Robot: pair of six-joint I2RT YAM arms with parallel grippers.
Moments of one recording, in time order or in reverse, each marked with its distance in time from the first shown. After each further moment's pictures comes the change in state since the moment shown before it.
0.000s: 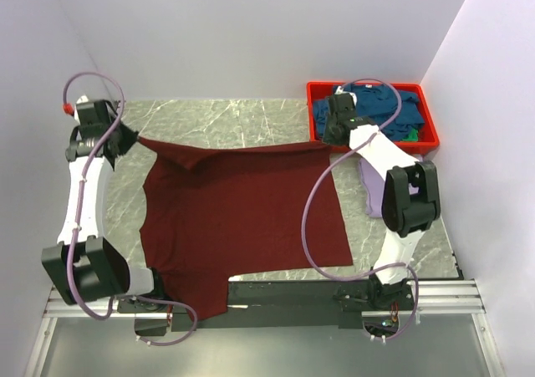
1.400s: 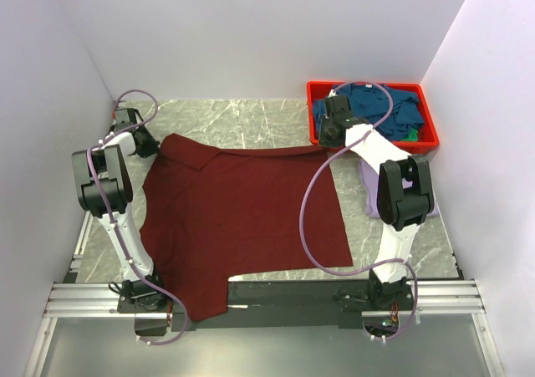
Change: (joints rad) left arm 0.002 0.743 0.129 0.358 0.114 0.215; right arm 0.000 0.058 0.011 0.022 -0.080 -0.027
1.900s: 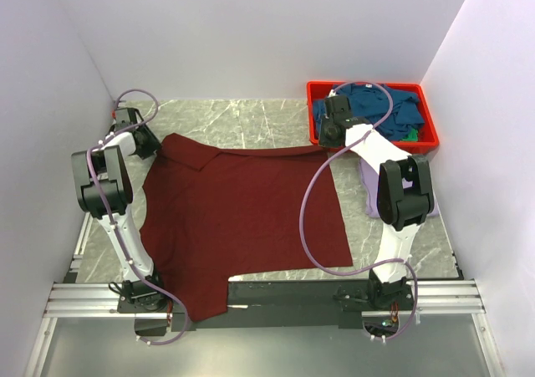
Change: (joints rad) left arm -0.005 -0.017 -0.010 -0.009 -0.033 0.011; right arm 0.000 0.000 0.000 0.000 0.000 0.000
